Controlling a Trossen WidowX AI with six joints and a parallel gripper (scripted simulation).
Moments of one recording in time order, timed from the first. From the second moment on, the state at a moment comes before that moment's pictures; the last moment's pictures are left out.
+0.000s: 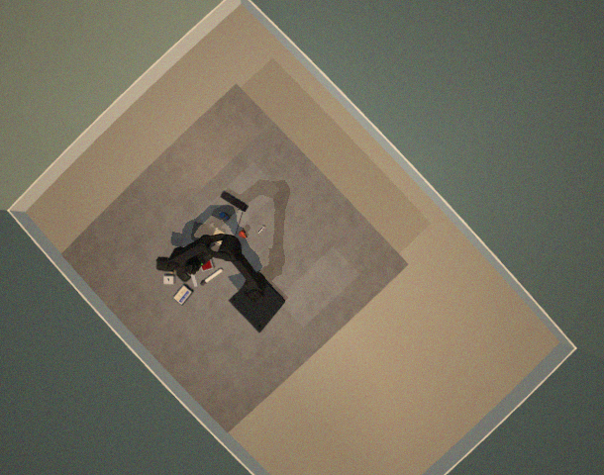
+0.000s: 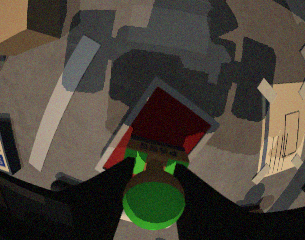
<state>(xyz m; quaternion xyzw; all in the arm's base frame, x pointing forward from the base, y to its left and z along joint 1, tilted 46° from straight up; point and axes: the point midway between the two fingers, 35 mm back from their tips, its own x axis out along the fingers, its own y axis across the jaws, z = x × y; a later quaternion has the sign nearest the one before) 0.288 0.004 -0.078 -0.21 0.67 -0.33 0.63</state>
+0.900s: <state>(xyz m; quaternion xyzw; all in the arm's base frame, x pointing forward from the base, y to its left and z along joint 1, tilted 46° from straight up) 0.292 0.028 -0.054 -0.21 0.67 -0.33 0.63</state>
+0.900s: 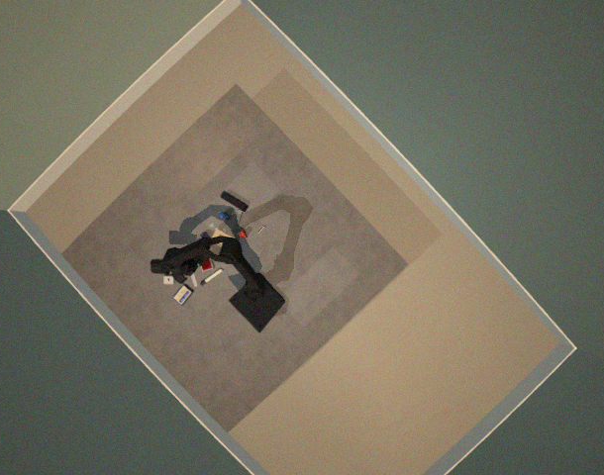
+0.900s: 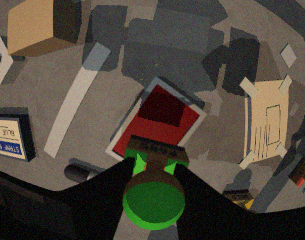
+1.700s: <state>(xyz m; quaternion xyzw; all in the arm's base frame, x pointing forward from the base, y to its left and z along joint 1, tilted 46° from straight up) 0.306 0.001 -0.001 -0.06 0.58 -0.46 0.67</state>
